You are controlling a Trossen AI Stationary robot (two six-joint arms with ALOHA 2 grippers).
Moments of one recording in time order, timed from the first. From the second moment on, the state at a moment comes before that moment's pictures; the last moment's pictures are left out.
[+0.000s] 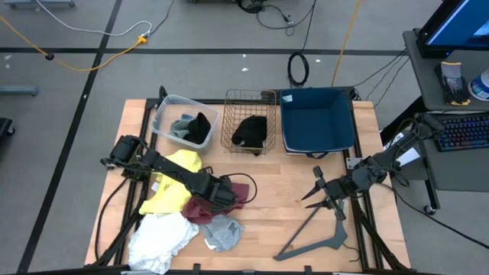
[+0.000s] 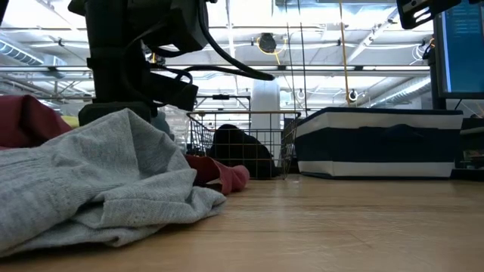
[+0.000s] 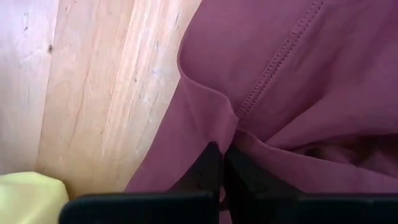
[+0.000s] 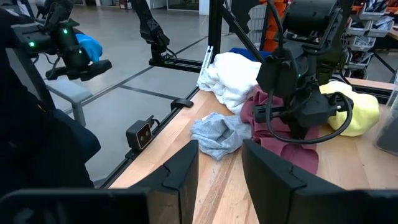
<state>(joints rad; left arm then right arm) -0.30 1.89 1.16 -0.80 -0.23 -0.63 0.61 0.74 0.43 0.13 0.21 0.07</state>
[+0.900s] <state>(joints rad) -0.34 1.39 1.16 -0.80 -0.33 -0.67 0.61 0.74 0.43 0.13 0.21 0.07</state>
